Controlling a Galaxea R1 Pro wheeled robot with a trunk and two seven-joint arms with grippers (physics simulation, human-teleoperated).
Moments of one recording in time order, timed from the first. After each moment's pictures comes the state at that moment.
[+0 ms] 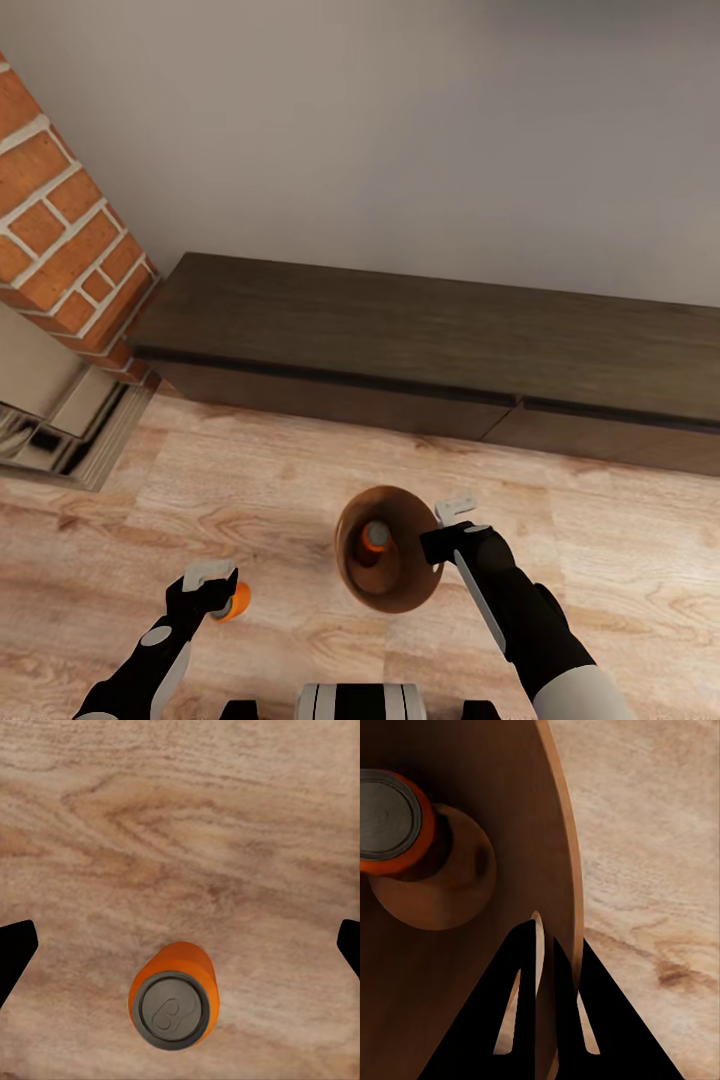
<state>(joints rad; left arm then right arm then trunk) -0.47 0.07 0.13 -0.50 -0.01 -0.14 -0.02 -0.50 0.03 0.23 -1.12 0.03 0.80 0.00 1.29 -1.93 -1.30</state>
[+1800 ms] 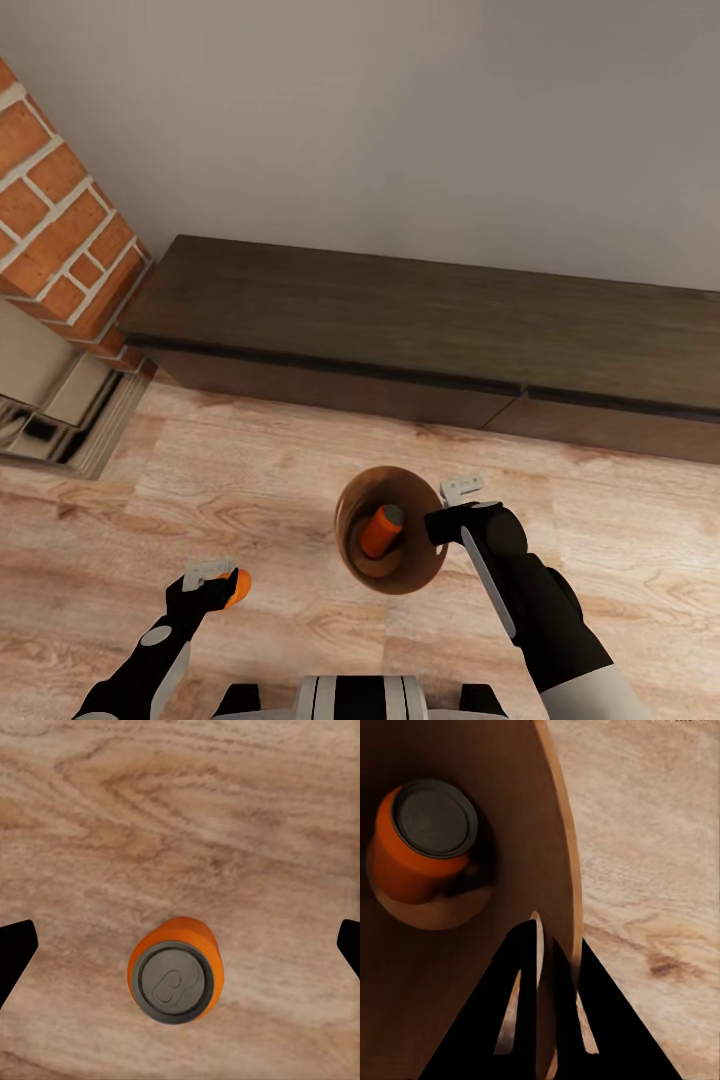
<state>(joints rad) -0.47 0.07 0.13 -0.50 -0.01 -0.14 -0.02 -0.50 0.02 0.22 -1.34 0.02 1.00 0.01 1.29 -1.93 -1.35</state>
